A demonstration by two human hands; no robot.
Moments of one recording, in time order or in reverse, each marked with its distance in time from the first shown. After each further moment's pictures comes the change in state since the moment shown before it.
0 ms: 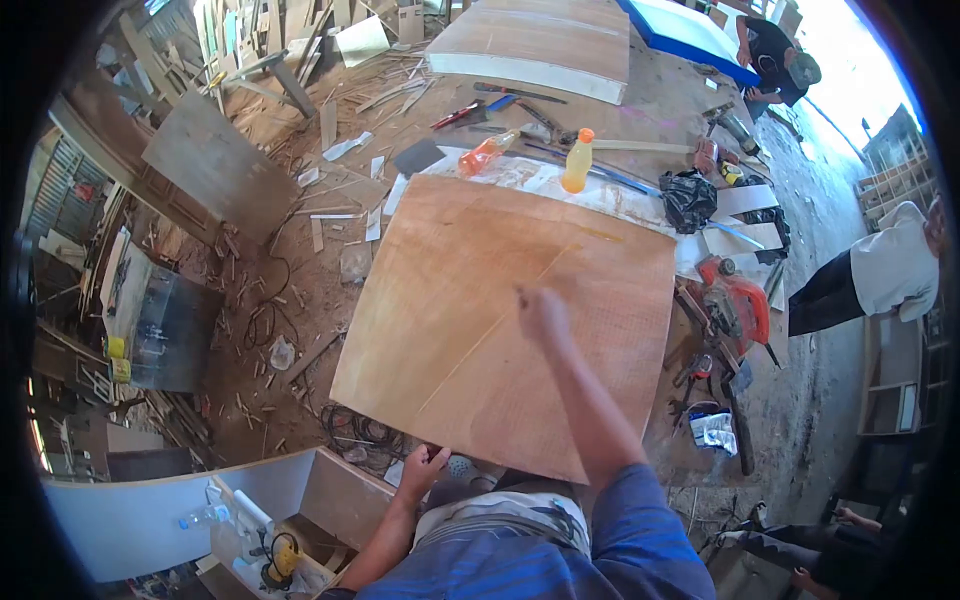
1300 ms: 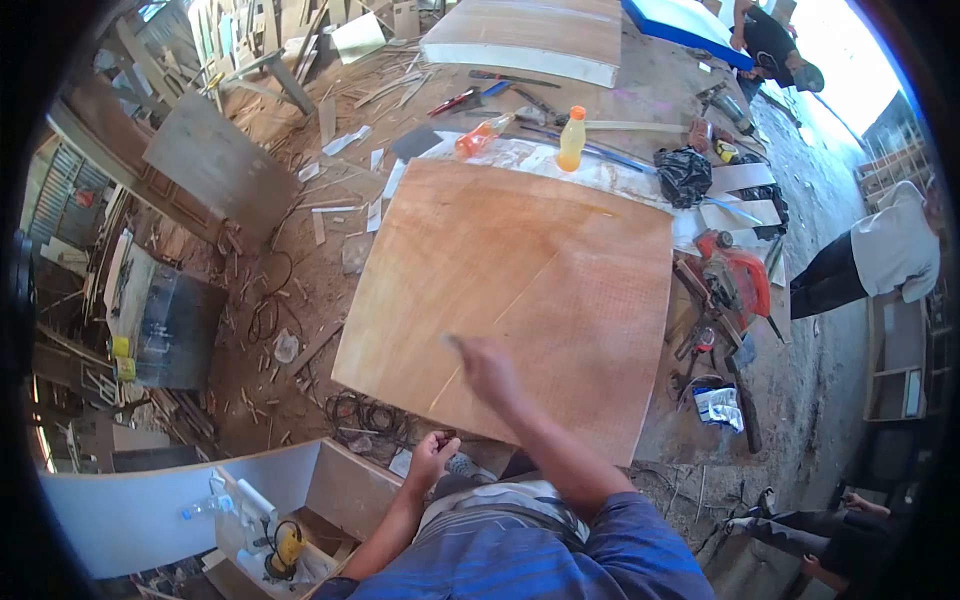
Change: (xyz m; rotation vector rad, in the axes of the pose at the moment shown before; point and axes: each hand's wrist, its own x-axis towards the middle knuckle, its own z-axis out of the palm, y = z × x) left_hand -0.021 -0.017 0.011 -0.136 -0.108 -0.024; right_hand -0.140 -0.094 0.045 0.313 0.038 -0.218
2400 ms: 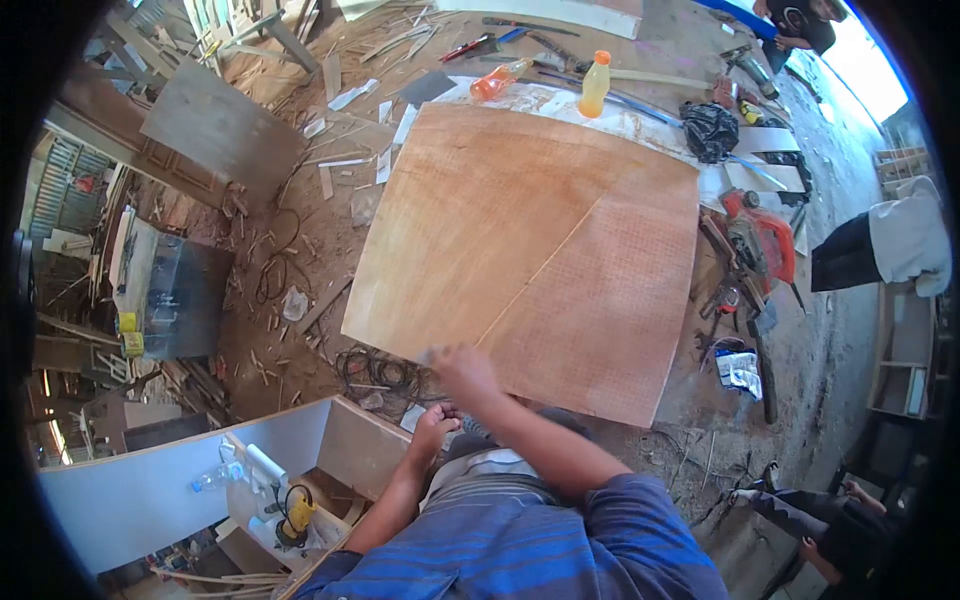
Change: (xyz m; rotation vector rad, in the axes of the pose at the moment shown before) left_hand -0.014 -0.041 -0.043 -0.069 -0.077 -0.105; right_hand -0.062 -0.057 0.059 -0.306 -0.476 0.017
